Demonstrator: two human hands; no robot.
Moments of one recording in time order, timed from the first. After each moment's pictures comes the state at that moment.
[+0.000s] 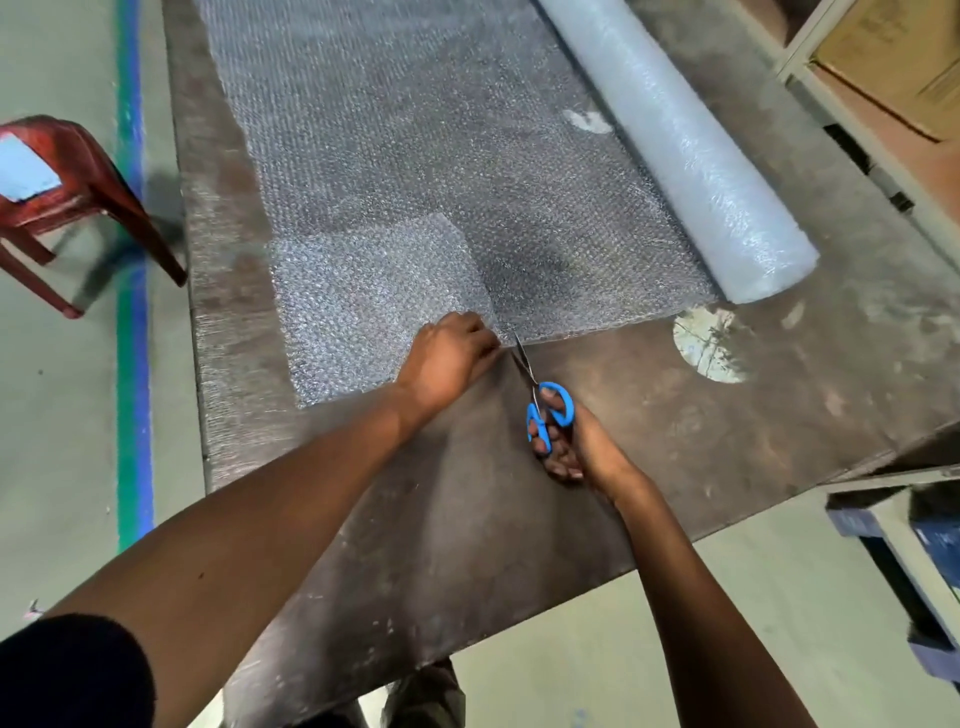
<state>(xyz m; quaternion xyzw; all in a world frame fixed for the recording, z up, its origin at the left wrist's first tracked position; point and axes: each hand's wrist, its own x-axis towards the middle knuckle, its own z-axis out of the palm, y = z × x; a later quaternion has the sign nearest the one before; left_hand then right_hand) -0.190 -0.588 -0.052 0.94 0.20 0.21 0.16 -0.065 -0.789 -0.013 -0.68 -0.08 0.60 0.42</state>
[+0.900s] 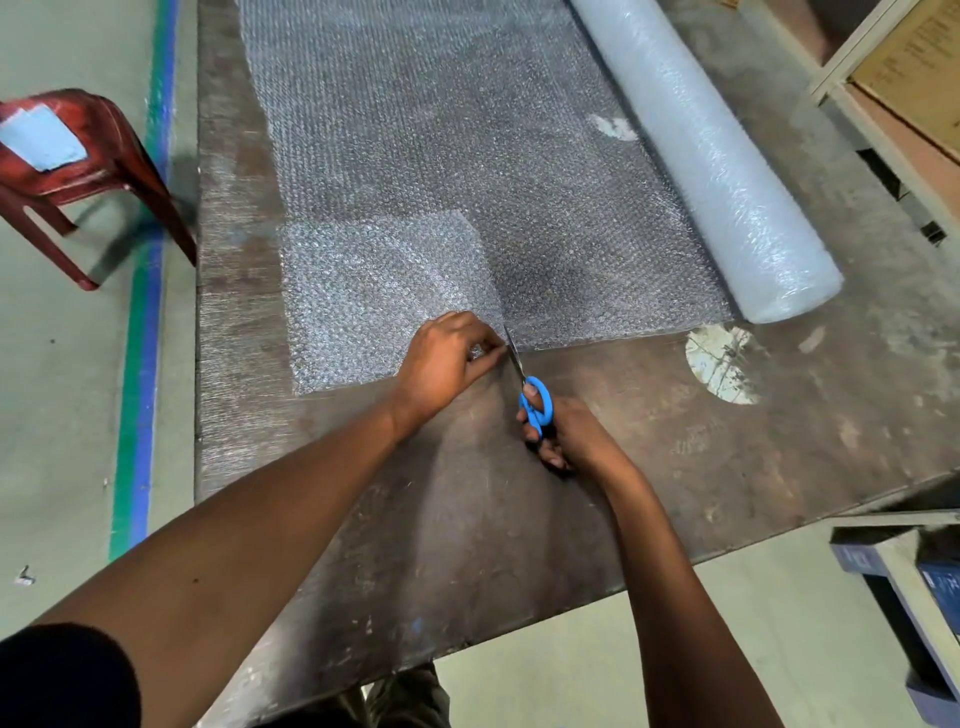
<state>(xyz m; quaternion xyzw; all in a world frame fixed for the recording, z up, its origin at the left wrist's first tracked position) -0.196 -0.595 -0.055 0.90 0.24 0.27 0.25 -0.055 -0.772 -0.025 -0.72 -0.23 0.53 0.39</state>
